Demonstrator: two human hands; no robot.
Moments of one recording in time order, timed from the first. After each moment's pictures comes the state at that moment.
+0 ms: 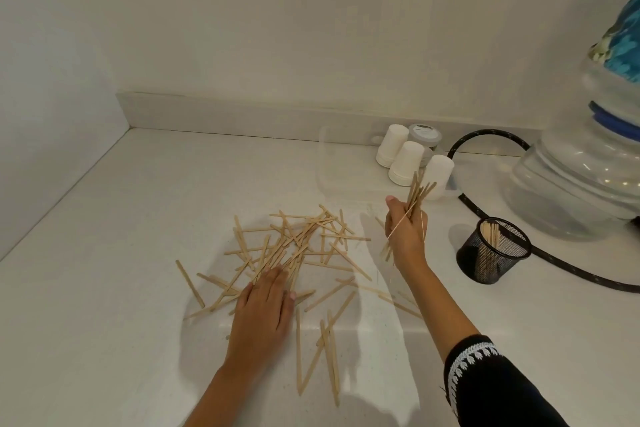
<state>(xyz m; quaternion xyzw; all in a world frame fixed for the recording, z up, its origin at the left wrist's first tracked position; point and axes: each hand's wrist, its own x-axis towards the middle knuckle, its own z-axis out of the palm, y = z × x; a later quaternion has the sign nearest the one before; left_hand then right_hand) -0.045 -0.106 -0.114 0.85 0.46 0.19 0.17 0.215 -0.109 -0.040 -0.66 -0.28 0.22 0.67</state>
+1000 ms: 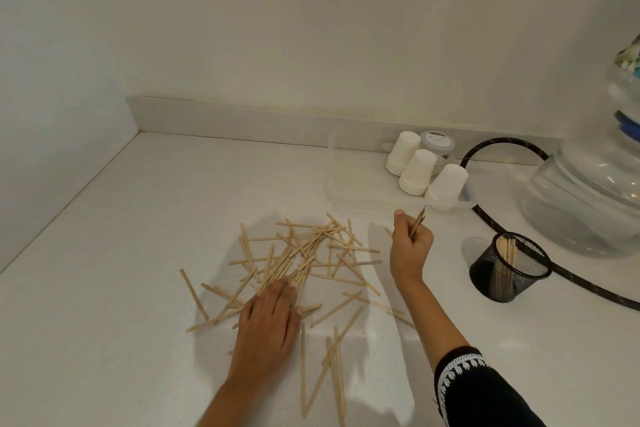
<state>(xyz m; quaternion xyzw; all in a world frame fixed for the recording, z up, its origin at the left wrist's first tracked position) -0.044 -0.107 -0.109 0.86 0.46 0.17 0.16 0.204 -0.093 -0.056 -0.62 -0.32 0.10 0.71</state>
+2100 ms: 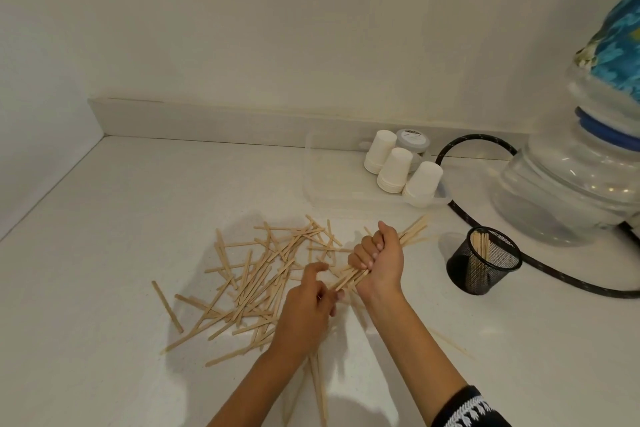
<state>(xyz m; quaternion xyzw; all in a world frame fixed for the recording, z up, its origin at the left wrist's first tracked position) 0.038 -0.108 -0.072 0.73 0.38 0.26 0.51 0.174 -0.113 -0.032 -0.38 0.01 0.44 0.81</state>
